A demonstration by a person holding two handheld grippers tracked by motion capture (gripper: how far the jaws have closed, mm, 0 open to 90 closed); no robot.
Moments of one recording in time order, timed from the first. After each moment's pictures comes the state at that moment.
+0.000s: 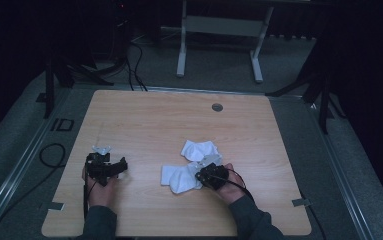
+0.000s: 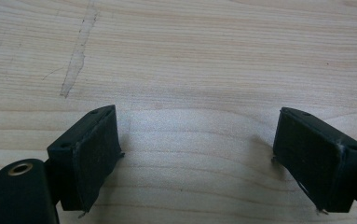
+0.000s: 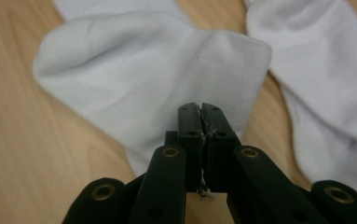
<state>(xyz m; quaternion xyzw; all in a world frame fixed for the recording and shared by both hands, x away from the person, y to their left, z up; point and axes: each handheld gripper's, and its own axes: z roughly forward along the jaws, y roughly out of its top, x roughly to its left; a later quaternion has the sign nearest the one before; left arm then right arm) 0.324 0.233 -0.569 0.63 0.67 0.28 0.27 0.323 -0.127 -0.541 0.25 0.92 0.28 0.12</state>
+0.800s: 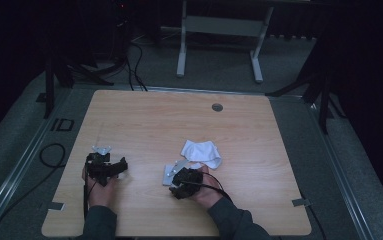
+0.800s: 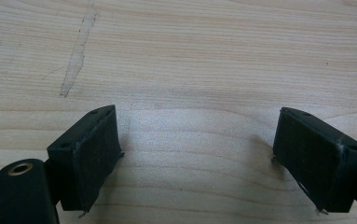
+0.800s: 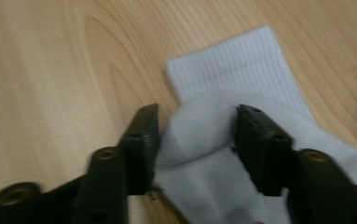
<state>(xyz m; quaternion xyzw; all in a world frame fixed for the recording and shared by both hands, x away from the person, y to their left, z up) 0.323 0.233 -0.569 0.63 0.67 0.28 0.27 0.308 -0.050 -0.539 0.20 0.94 0.25 0.09</state>
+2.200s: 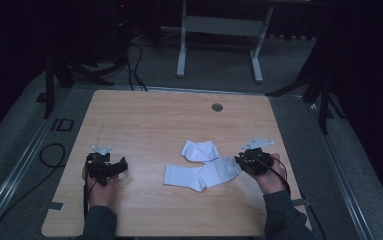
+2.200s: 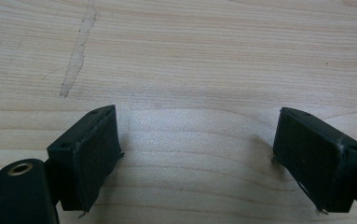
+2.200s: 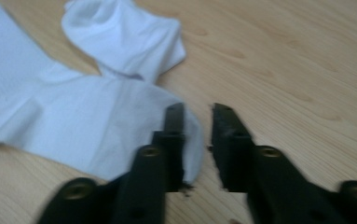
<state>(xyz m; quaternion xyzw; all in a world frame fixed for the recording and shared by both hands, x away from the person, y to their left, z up) 0.323 0.233 -0.569 0.63 0.67 0.28 0.27 0.343 -0.234 -0.487 0.38 0.85 0.29 0.21</state>
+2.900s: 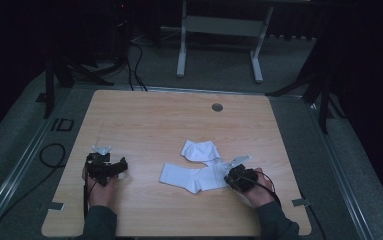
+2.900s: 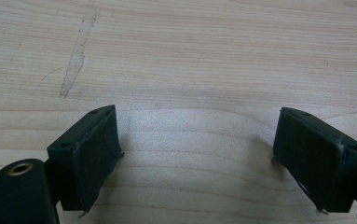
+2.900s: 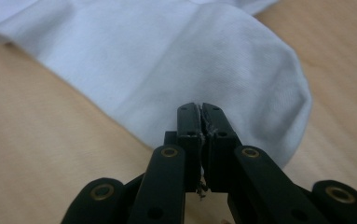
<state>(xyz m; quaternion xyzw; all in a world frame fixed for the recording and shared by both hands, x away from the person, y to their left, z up) 0.323 0.233 -0.569 0.63 0.67 0.28 0.27 0.320 -0.206 -0.539 0.33 0.91 0.23 0.13</state>
